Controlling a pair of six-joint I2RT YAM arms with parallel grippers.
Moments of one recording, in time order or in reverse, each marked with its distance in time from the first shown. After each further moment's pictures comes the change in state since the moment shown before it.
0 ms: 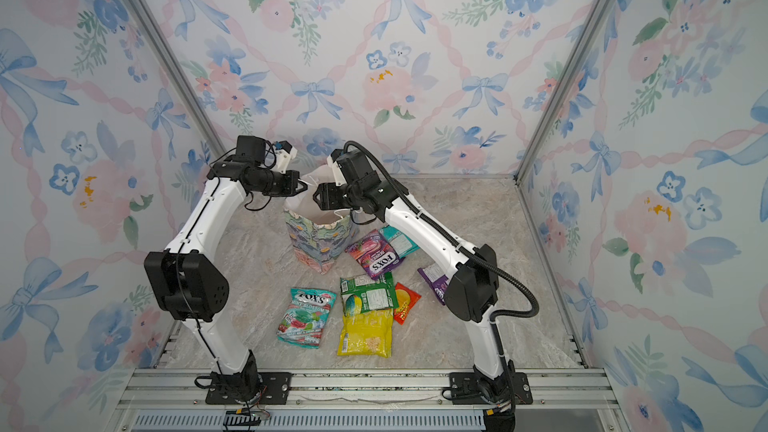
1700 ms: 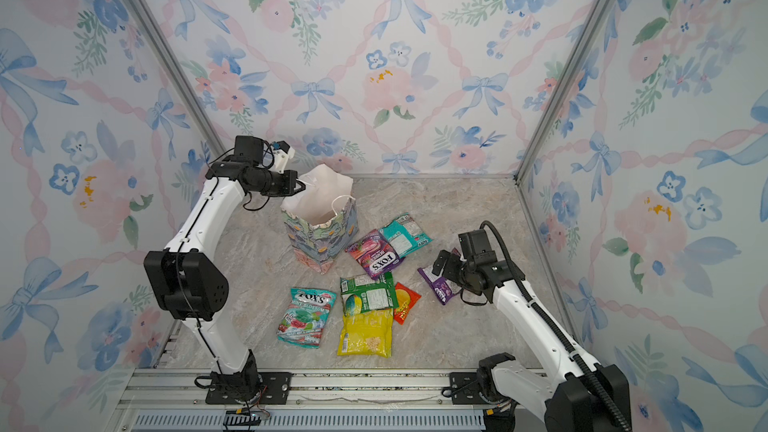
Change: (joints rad) left arm 0.017 0.006 0.000 0.000 0.000 0.000; right arm -0.489 -0.994 -1.394 -0.077 0.123 0.209
